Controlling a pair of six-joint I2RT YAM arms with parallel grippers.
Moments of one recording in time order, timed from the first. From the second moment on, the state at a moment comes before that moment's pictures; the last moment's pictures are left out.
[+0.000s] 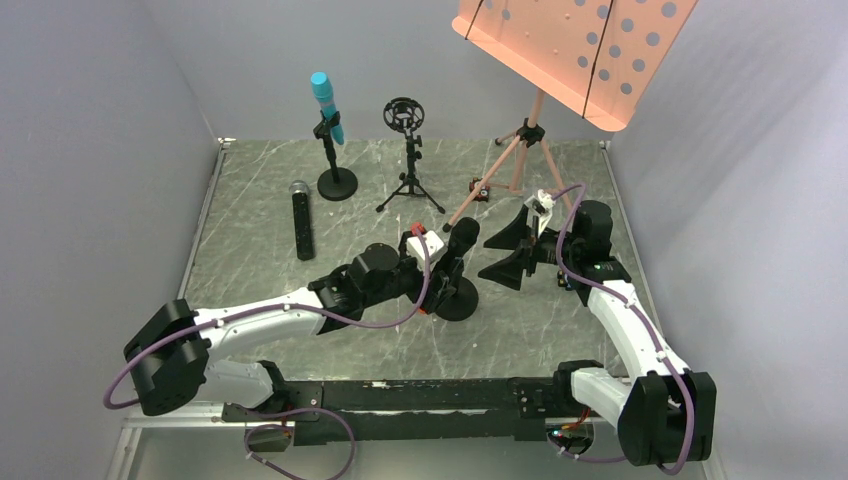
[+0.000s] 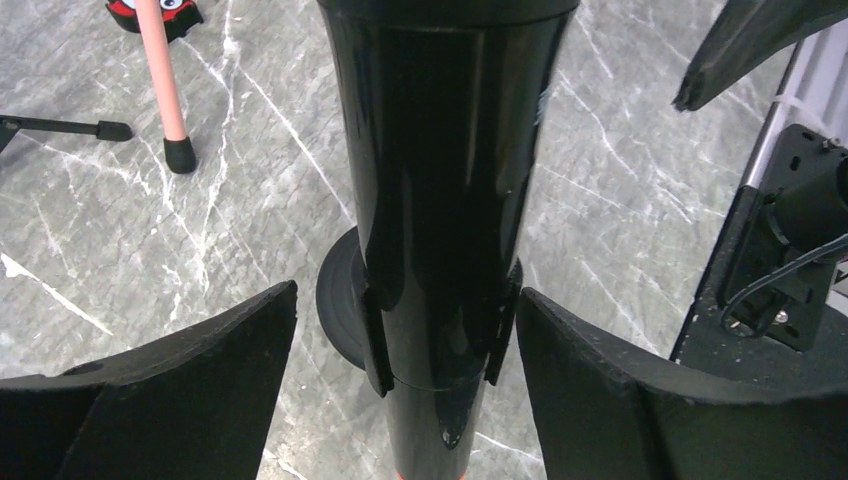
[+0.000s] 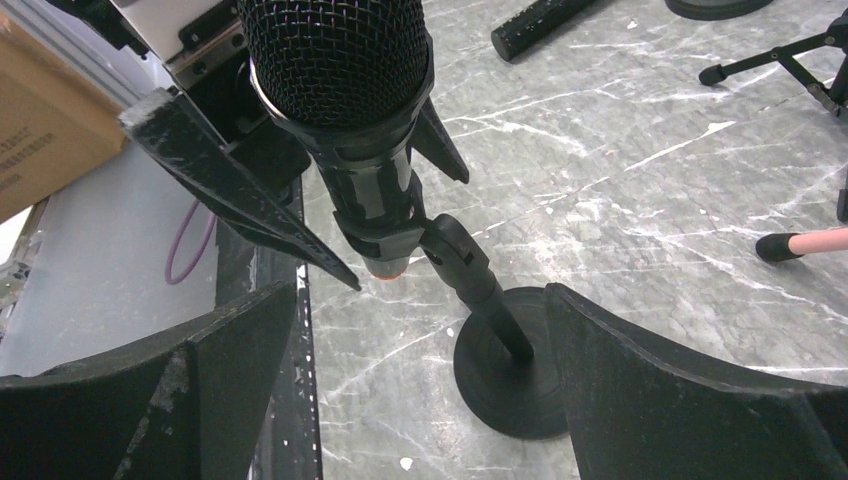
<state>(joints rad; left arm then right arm) -0.99 1.28 0.74 0.25 0.03 -0.09 0.06 1.04 0.66 0.00 -1.29 -0.01</state>
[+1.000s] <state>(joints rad) -1.00 1.32 0.78 0.25 -0.02 -0.07 0.04 1.05 0.66 0.03 -1.31 0.04</state>
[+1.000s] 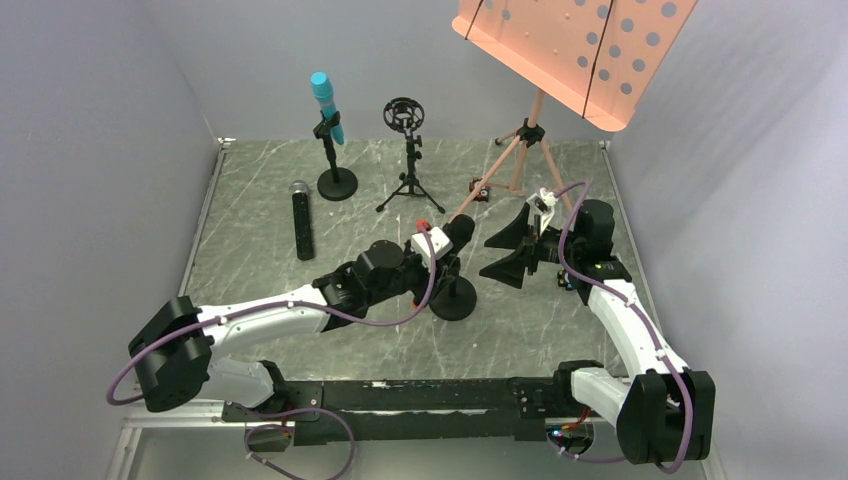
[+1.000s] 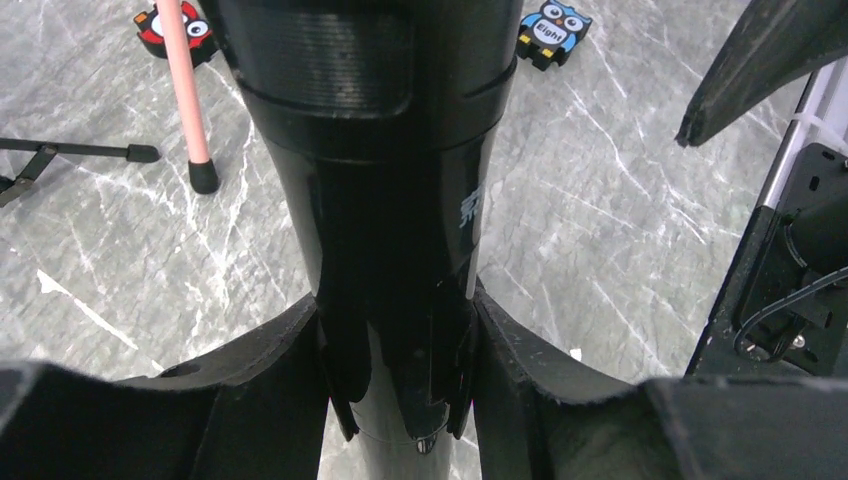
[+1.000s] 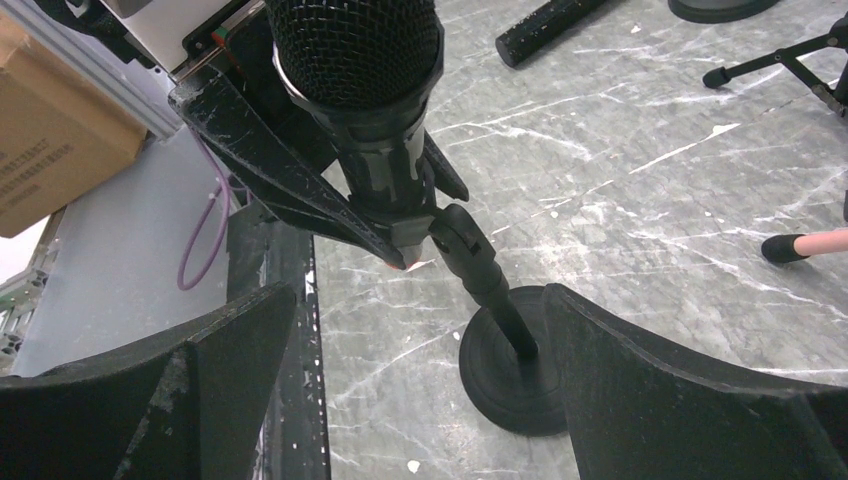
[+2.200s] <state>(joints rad) -0.02 1.10 0.94 -0.05 0.01 0.00 0.04 1.06 0.66 0.05 -1.34 0.06</state>
